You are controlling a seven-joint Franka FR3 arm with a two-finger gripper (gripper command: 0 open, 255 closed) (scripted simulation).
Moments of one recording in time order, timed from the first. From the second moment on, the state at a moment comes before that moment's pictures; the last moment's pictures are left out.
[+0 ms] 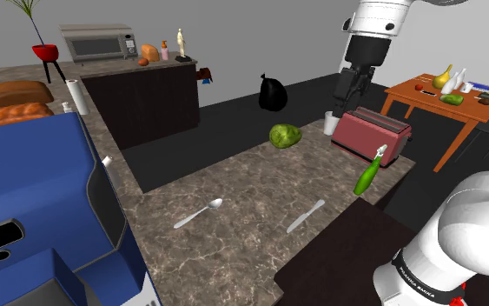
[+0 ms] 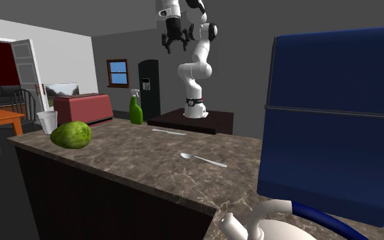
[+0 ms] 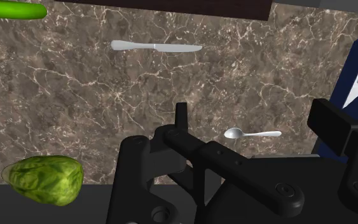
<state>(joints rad) 0.01 -0.75 0.00 -2.34 0.12 1.54 -0.11</state>
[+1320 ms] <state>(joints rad) 0.04 -0.22 0.20 -2.35 0.16 2.06 0.10</state>
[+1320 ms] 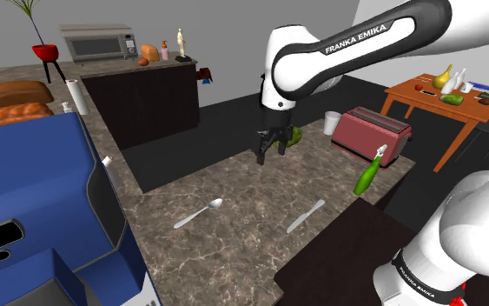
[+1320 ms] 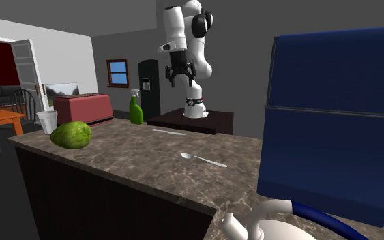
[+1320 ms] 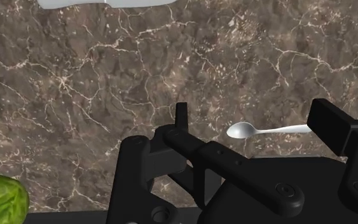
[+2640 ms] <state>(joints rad) 0.16 0.57 0.21 -1.87 -0.02 2.31 0.39</state>
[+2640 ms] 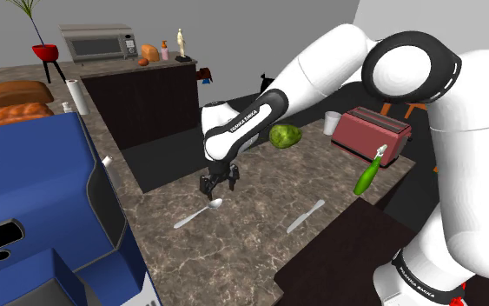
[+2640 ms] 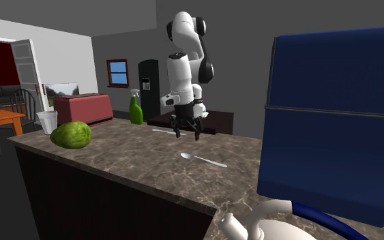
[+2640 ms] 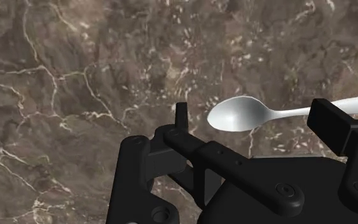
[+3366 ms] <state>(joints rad) 0.19 0.73 0.19 -1.79 -0.05 2.38 0.42</state>
